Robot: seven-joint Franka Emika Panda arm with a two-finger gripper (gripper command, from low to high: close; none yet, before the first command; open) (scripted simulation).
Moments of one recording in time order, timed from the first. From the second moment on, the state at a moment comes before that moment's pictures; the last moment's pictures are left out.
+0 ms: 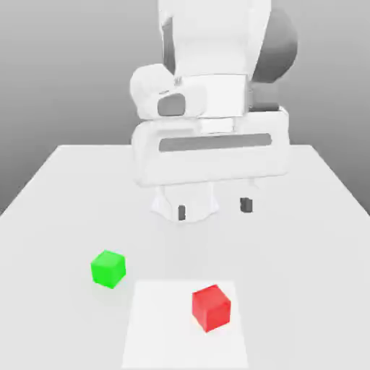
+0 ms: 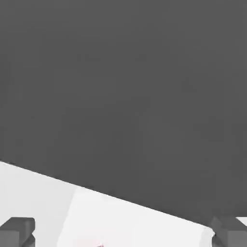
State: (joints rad) arm 0.12 -0.16 -0.03 -2.62 0.01 2.66 0.50
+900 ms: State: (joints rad) arm 0.05 0.01 -0.05 -2.75 -0.02 2.76 0.39
